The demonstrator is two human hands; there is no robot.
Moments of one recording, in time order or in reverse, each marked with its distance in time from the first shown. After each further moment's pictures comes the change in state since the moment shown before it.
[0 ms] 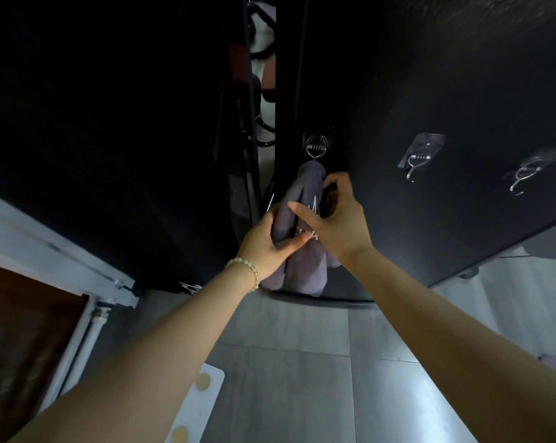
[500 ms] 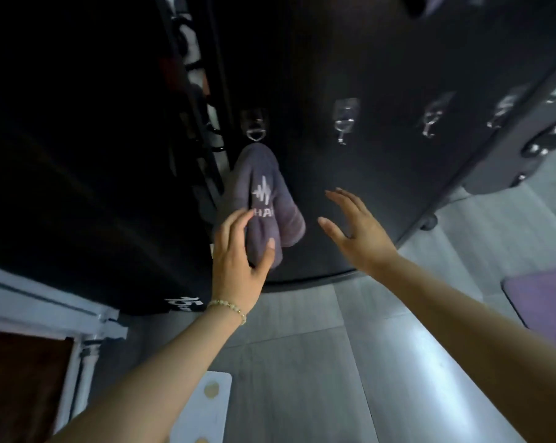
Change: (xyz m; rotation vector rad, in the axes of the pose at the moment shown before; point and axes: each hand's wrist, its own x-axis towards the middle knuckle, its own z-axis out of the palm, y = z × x) left_hand -0.061 -0.012 0.015 0.299 0.290 0.492; right_hand -0.087 0.035 -0.067 -0.403 0.014 0.070
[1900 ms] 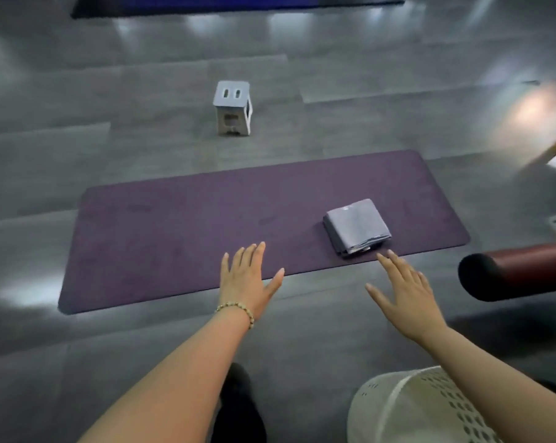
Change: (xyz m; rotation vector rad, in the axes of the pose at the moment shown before) left_hand -0.601 0.690 0.519 0.271 -1.376 1.268; right_hand -0.935 0.455 -0.296 -0.088 0.689 1.613
